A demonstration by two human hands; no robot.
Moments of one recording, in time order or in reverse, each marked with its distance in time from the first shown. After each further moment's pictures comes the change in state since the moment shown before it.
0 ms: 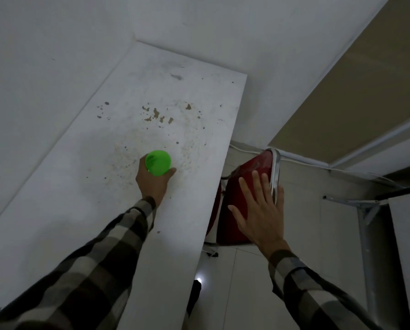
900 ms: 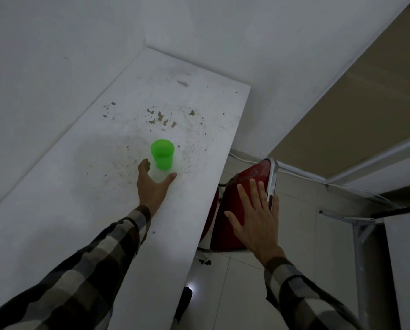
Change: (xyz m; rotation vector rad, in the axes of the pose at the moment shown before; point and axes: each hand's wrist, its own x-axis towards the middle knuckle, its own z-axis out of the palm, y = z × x) left_hand -0.017 -0.007 -0.010 0.047 -0.050 -0.021; right_hand -0.002 0.002 -0.001 0.082 -0.028 -0.004
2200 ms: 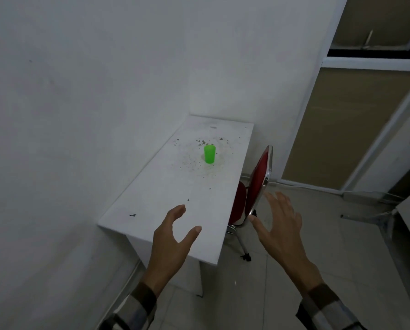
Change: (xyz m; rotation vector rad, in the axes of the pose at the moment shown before) left_hand -0.548 0.029 -0.369 0.150 -0.143 0.388; right_hand -0.457 -0.158 -0.223 0.635 0.223 0.130
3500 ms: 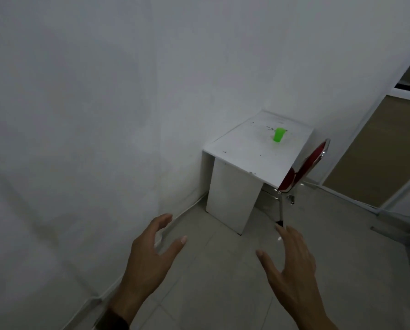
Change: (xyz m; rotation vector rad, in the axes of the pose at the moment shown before) left_hand -0.654 -0.079 -0.350 -0.021 0.278 -0.128; right_hand -0.658 -0.220 -0.056 -0.010 -0.179 -0.153
